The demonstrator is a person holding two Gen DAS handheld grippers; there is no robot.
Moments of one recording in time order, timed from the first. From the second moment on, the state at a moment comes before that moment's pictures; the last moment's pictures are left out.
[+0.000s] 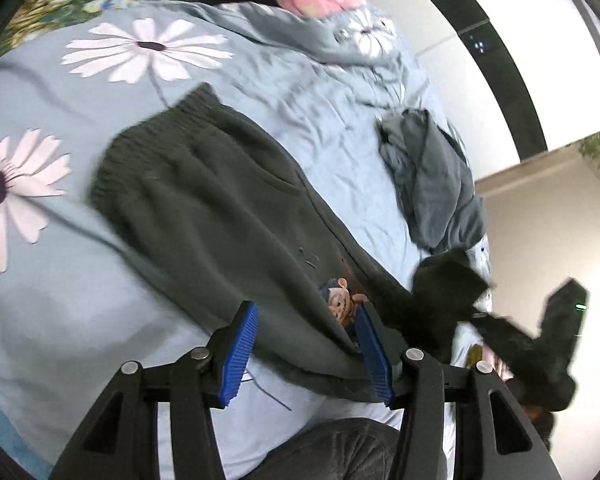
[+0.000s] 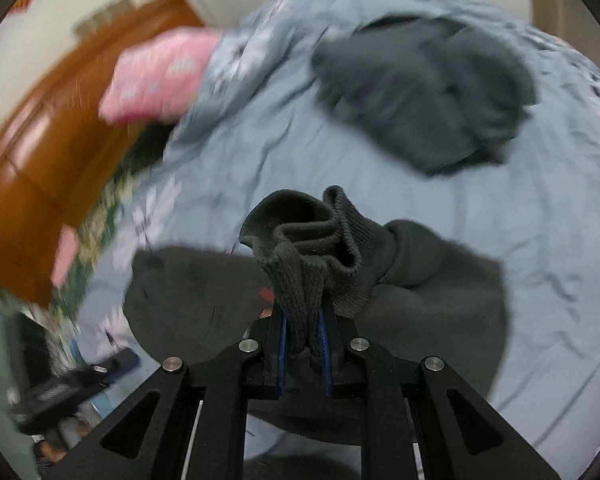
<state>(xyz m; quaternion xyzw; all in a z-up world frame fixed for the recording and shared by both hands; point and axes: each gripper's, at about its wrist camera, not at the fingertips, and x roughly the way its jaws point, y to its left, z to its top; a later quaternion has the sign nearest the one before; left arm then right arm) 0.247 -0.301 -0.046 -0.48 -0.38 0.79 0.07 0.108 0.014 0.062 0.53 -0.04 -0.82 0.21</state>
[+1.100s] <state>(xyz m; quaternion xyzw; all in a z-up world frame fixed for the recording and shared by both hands) 0.163 -0.184 -0.089 -0.54 -0.35 0.75 0.12 0.136 0.199 0.026 0.55 -0.20 -0.80 0.13</state>
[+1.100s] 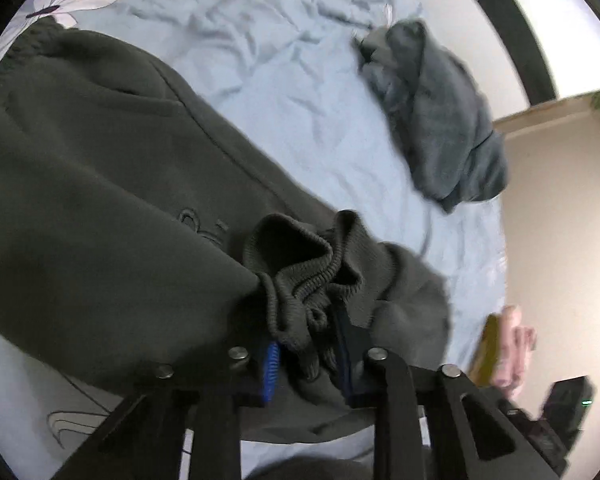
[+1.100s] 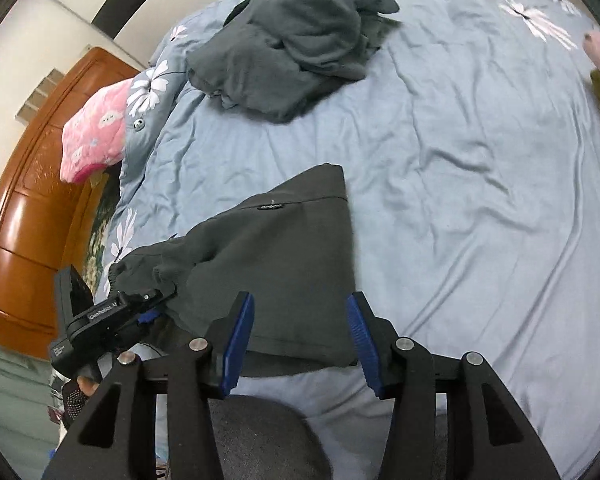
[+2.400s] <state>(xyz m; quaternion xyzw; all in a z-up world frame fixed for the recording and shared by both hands) 0.223 -0.409 -0.142 -0.39 -0.53 0.75 -0.07 0.129 0.178 -0.010 0.59 -0.19 -0.78 0.13</state>
